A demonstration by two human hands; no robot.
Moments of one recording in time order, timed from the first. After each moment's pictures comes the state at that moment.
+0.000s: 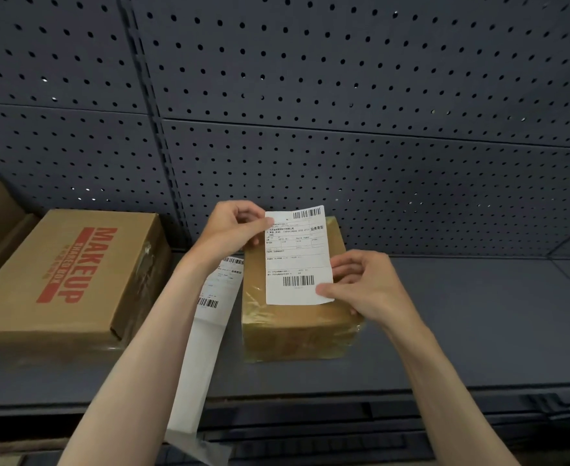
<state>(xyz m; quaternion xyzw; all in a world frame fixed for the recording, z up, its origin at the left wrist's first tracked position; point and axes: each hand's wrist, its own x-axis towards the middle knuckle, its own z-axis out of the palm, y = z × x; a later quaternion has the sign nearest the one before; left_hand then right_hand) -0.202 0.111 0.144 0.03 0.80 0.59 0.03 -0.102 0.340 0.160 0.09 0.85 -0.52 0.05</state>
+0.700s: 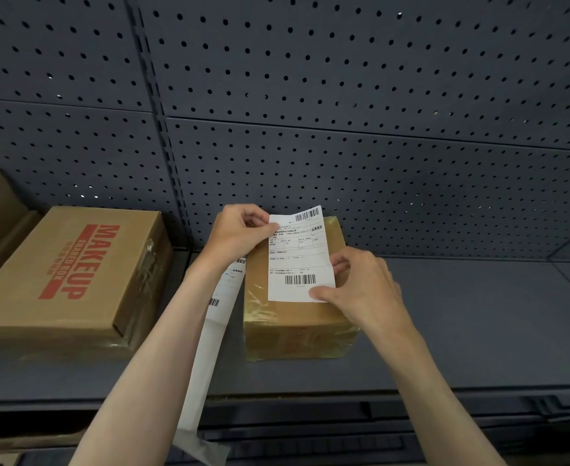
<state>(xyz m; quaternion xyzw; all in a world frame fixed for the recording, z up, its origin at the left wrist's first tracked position) -0.205 0.120 0.131 0.02 0.84 0.54 -0.02 -0.095 0.321 0.168 0.07 0.96 -0.28 0.00</state>
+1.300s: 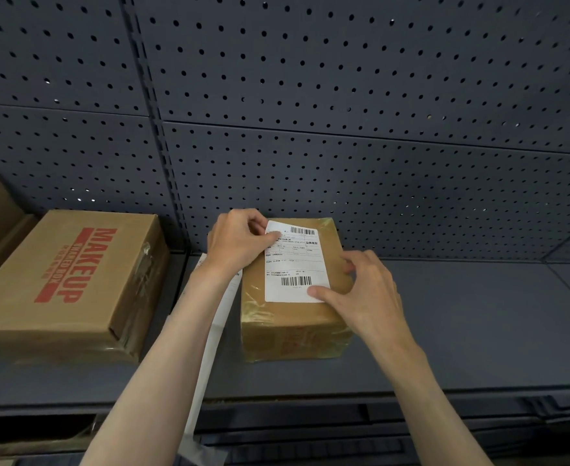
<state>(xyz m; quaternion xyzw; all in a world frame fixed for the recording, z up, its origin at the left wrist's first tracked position) -0.203 0.130 0.125 0.00 0.91 0.41 -0.09 -0.088 0.332 0.152 0.08 0.95 -0.29 -0.07</state>
